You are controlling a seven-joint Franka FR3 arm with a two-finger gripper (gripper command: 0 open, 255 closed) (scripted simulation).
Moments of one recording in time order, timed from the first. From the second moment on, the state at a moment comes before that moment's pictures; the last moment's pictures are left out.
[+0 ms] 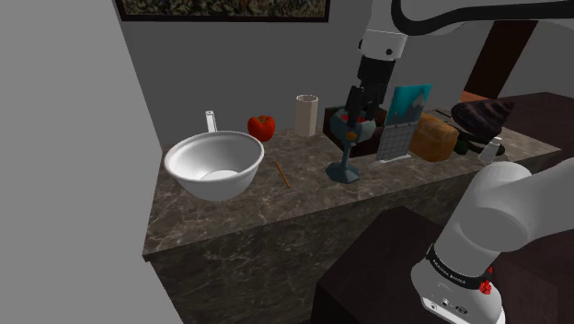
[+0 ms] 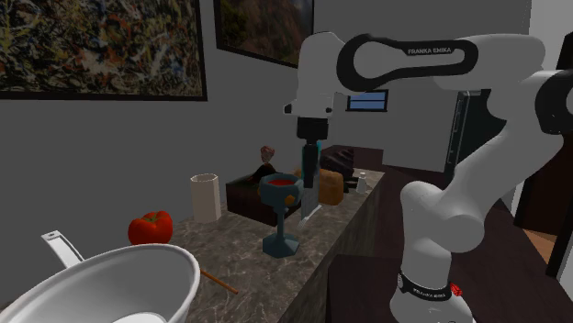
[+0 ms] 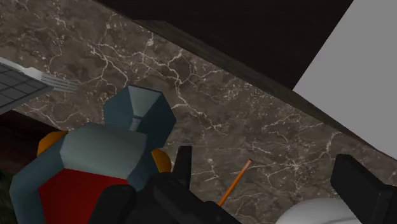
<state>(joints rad) 0.02 -0.77 0.03 -2.41 0.08 1.69 0.03</state>
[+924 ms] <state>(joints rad) 0.05 -0.65 -0.24 -2.20 -0.20 1.51 -0.59</state>
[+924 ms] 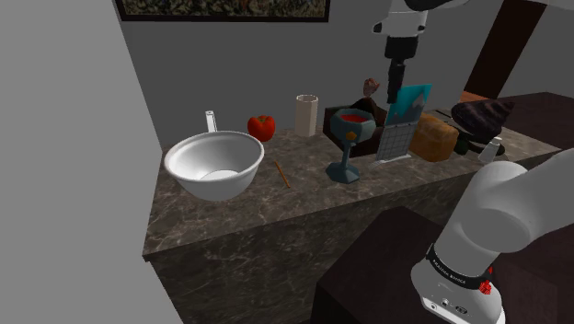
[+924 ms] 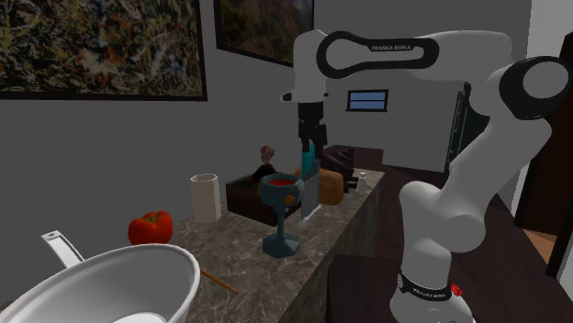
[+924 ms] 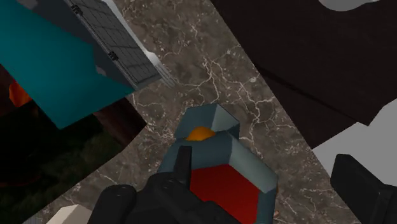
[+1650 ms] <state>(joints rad) 0.11 -0.42 -0.42 -1.93 -0.35 1.49 -1.10</state>
